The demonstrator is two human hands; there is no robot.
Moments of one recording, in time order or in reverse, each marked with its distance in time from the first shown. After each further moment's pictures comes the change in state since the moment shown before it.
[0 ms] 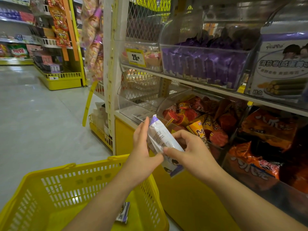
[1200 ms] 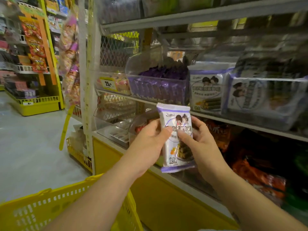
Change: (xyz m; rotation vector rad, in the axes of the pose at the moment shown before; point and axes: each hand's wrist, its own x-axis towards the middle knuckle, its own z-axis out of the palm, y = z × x) left_hand 0.006 0.123 0.078 -0.156 -0.215 -0.023; right_hand -0.048 -0.024 -0.091 0.501 0.315 -0.057
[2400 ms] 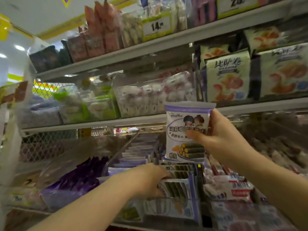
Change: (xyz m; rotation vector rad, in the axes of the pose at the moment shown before) left_hand 0.163 0.157 0.166 1.433 -0.716 0.359; right_hand 0.046 -0.251 -0.185 -0.573 0.202 -0.635
